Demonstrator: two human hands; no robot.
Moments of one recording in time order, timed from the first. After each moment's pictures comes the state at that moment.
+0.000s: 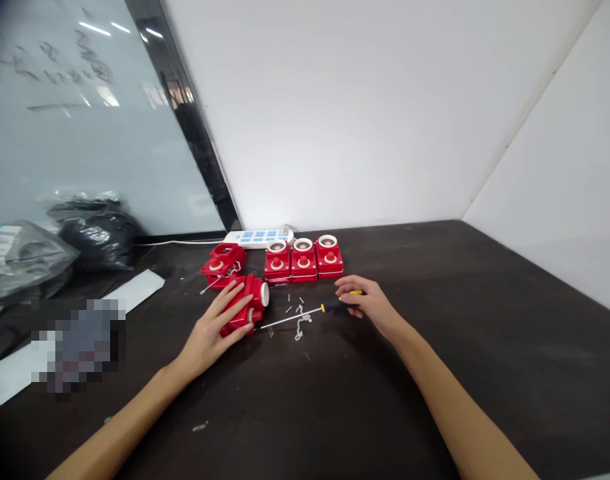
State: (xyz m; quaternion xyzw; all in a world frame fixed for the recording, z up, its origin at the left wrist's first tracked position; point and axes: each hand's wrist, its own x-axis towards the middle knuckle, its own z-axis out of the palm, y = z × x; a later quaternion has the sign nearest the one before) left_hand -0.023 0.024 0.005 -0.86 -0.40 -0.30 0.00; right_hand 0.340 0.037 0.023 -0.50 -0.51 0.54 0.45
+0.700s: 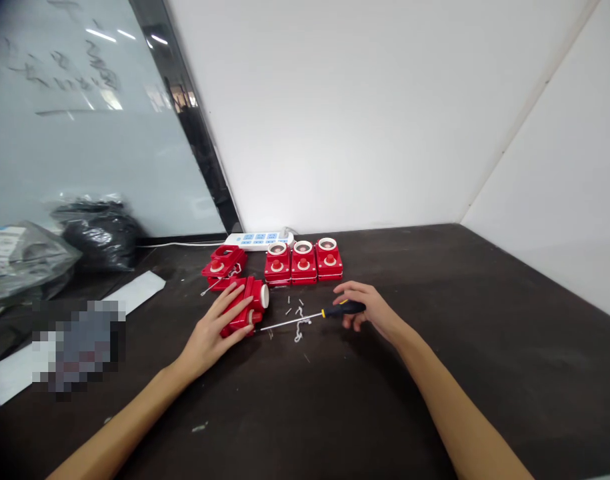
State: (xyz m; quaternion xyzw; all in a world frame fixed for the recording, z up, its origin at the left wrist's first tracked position) left_hand -0.023 0.024 0.005 -0.86 -0.40 -0.30 0.00; right_hand 0.342 0.035 0.028 -0.50 -0.50 0.57 0.41
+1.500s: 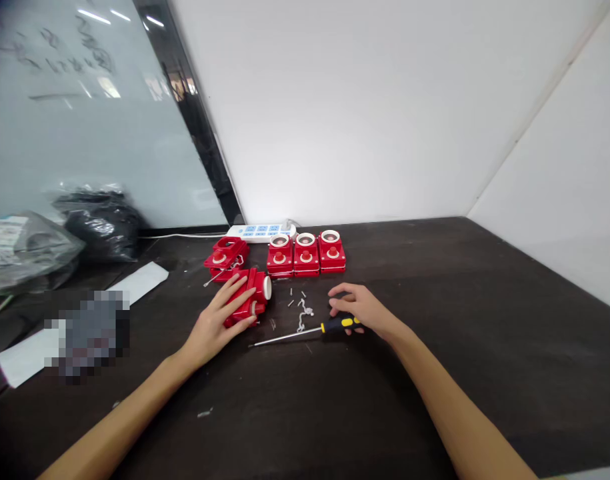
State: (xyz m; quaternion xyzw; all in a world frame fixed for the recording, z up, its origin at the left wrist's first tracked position) left_hand -0.023 0.024 0.004 -0.86 -0.40 -0.31 0.00; right_hand 0.328 0.030 0.021 -0.53 -0.55 0.58 0.29
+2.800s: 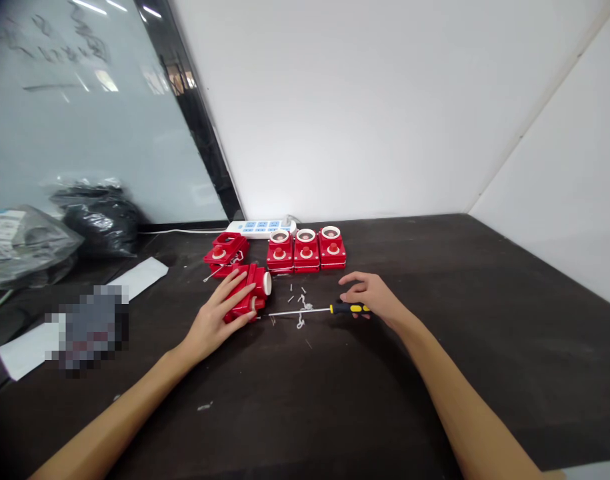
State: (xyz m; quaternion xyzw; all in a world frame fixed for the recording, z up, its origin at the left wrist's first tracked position) left_hand -0.021 0.022 0.006 -0.86 -0.41 -0.31 -0.01; right_hand 0.346 0.036 0.026 -0.54 -0.56 0.54 0.33
